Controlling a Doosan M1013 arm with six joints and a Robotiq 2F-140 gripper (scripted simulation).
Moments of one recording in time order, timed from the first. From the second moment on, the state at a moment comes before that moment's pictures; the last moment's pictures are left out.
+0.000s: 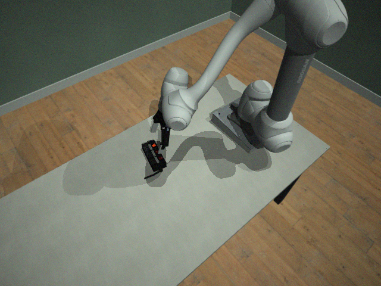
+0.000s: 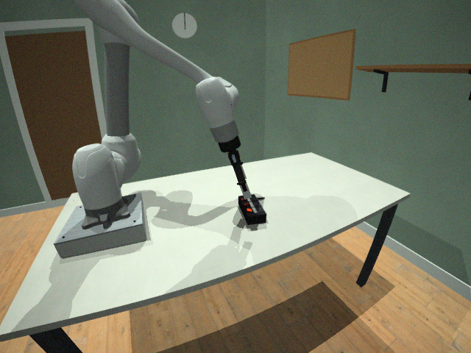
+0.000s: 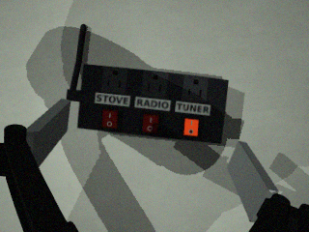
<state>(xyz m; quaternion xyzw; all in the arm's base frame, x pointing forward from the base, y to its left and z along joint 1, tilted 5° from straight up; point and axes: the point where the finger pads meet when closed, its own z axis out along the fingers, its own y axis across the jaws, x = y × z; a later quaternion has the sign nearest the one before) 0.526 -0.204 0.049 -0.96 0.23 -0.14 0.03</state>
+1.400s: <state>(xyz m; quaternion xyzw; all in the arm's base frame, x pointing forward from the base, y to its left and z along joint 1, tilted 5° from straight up) 0.583 -0.212 0.096 -1.00 0.01 0.01 0.04</state>
